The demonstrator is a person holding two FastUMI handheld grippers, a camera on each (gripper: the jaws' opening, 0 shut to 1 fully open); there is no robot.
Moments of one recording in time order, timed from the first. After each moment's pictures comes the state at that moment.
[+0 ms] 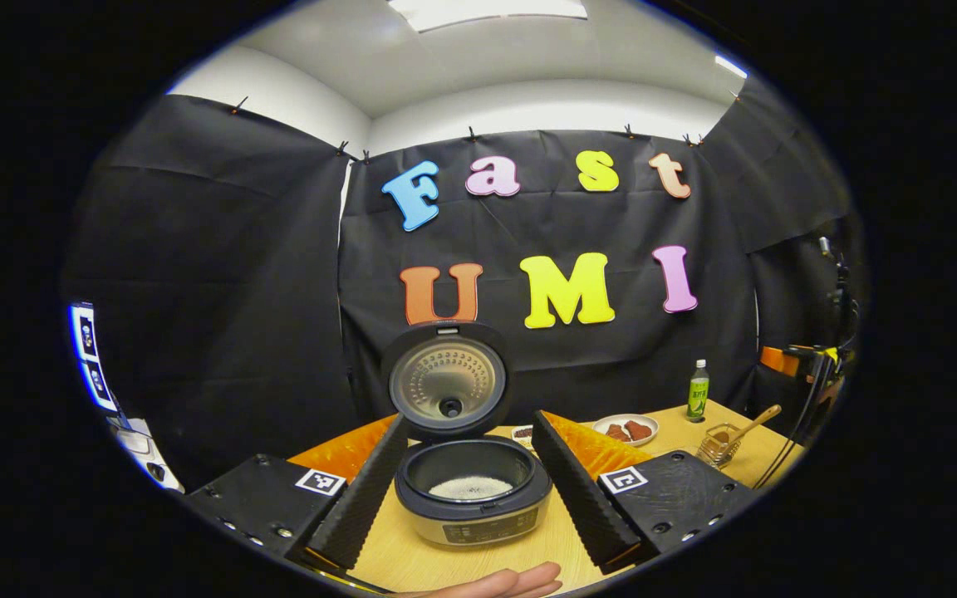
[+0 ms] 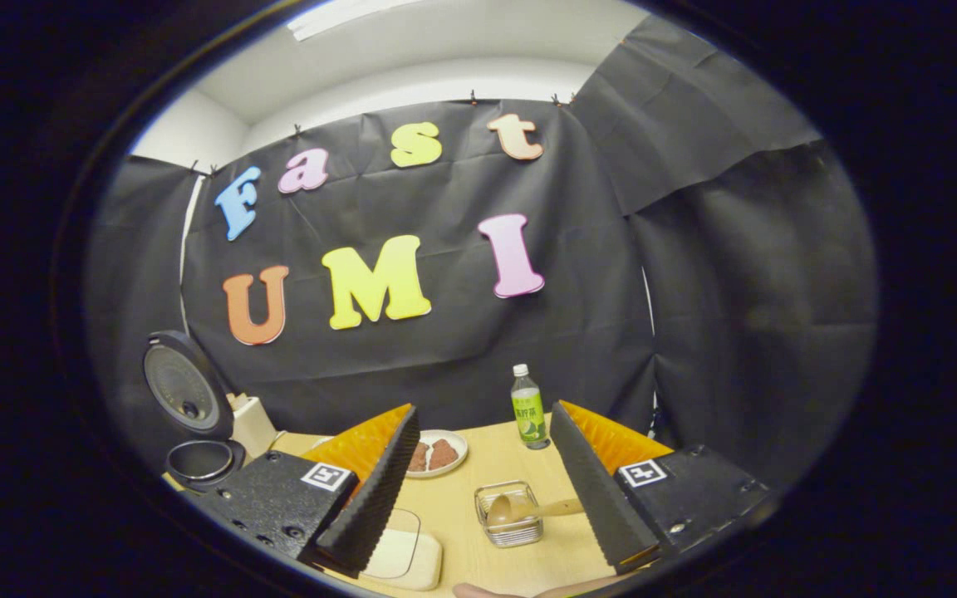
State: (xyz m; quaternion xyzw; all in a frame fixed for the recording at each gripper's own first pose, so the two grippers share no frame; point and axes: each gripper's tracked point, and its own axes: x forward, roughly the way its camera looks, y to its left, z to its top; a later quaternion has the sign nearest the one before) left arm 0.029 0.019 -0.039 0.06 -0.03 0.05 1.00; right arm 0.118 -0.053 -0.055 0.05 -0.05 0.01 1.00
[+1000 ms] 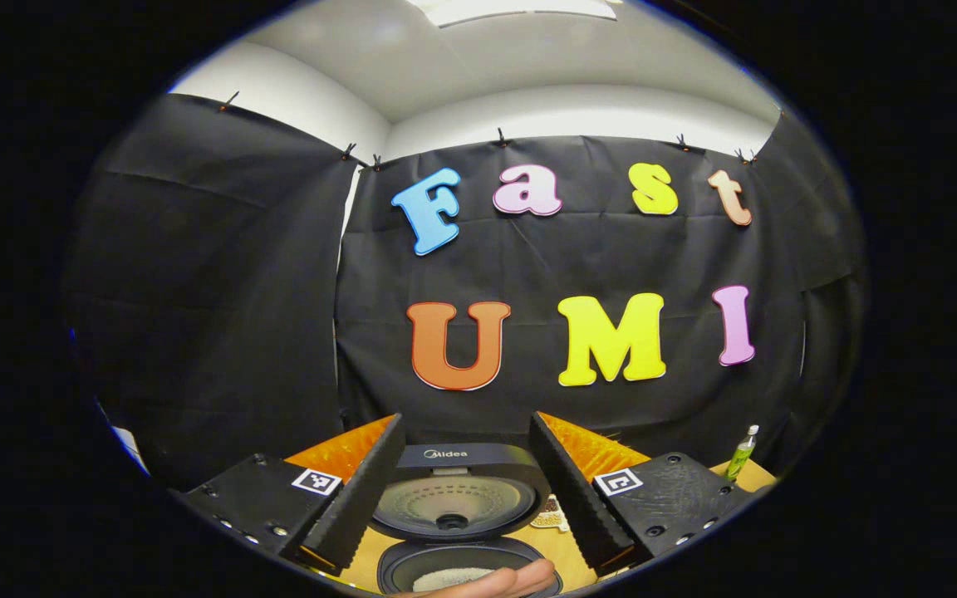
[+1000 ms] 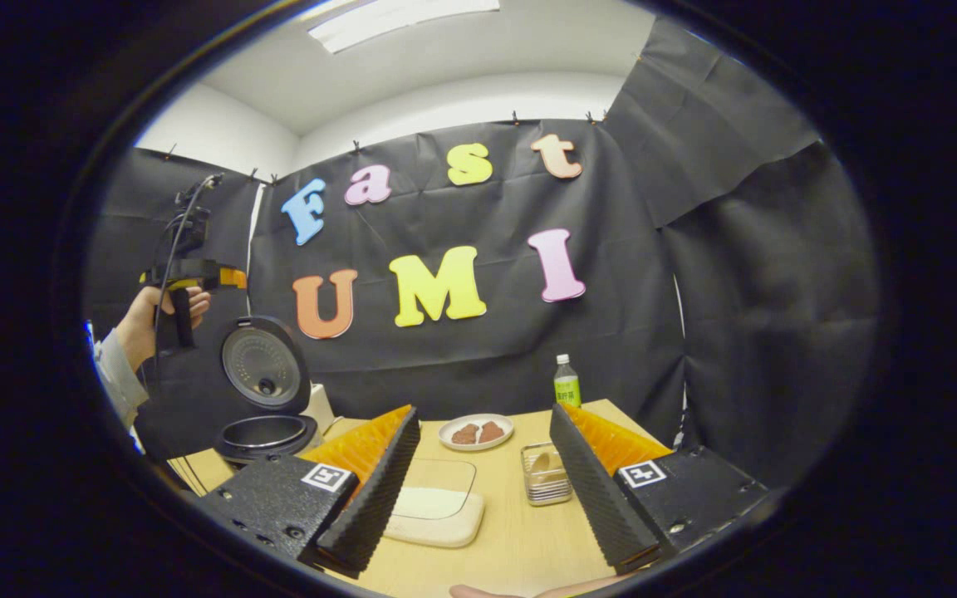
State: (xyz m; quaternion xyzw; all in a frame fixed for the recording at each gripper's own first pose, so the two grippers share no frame) left arm 0.225 0.052 0.061 0.04 -0.05 0.09 0.99; right arm 0.012 -0.028 -0.100 0.03 -0.06 0.08 0.99
